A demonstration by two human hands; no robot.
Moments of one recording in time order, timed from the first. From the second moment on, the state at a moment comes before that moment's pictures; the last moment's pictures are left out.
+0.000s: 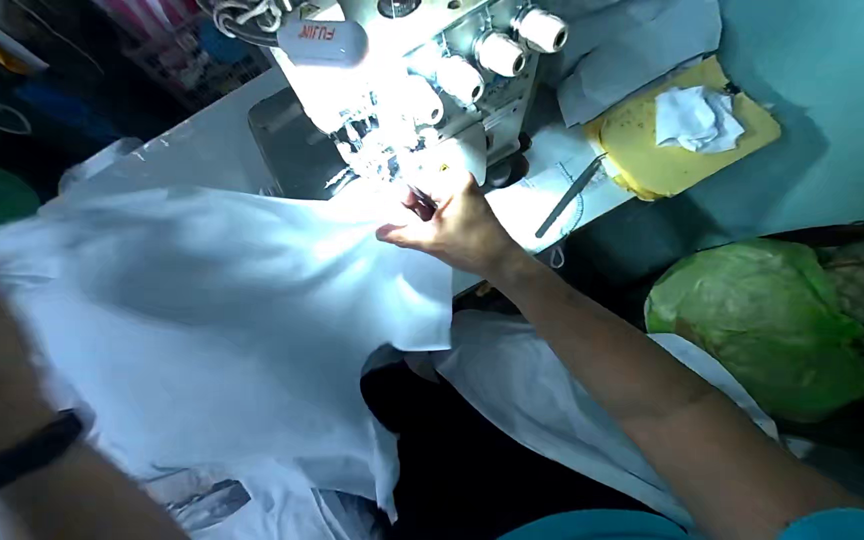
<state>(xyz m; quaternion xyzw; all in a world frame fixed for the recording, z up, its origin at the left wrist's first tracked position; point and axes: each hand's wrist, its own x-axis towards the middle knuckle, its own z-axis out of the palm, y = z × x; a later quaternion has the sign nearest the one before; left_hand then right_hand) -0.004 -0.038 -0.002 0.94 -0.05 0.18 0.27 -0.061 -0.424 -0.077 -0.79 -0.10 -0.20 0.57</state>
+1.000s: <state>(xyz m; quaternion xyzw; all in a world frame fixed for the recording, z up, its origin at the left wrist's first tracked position) -0.033 -0.215 -0.034 0.82 -0.45 0.07 0.34 -0.135 -0.433 -0.166 -0.78 0.03 -0.14 0.62</state>
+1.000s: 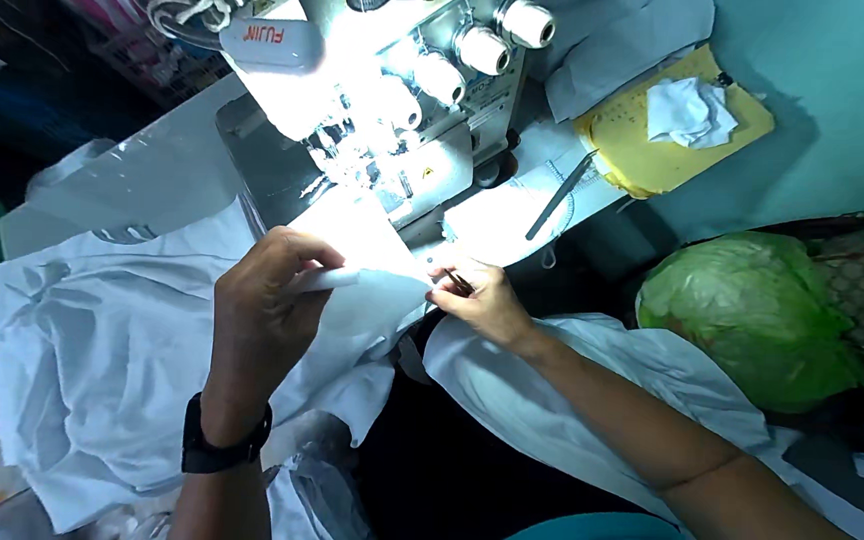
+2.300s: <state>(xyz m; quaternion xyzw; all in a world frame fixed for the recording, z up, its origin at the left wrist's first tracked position) -0.060 -0.290 -0.115 0.92 -0.24 0.28 0.09 -0.169 -0.436 -0.165 -0.74 -0.01 -0.14 0.66</state>
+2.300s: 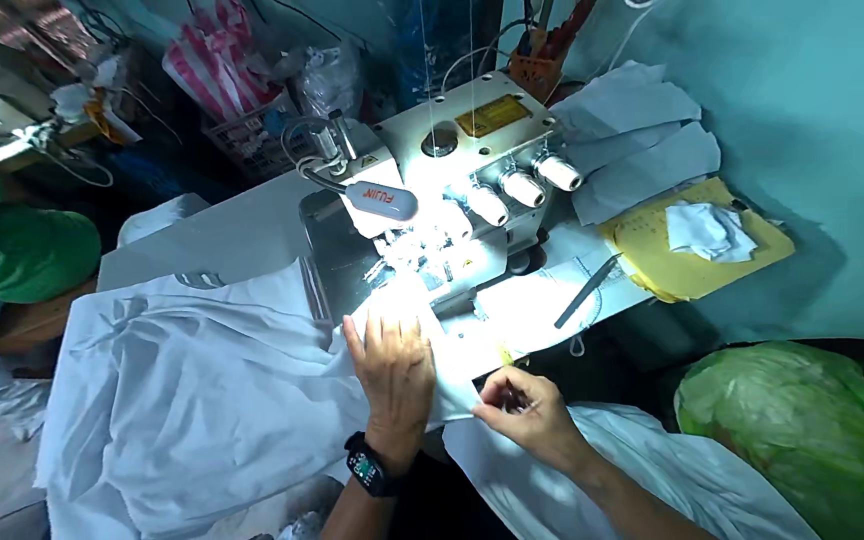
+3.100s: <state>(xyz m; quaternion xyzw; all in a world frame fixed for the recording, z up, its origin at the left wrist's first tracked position) 0.124 -0.253 -0.061 0.91 -0.18 0.08 0.36 -0.048 -0.413 -0.127 -0.85 -0.04 -0.37 0.37</state>
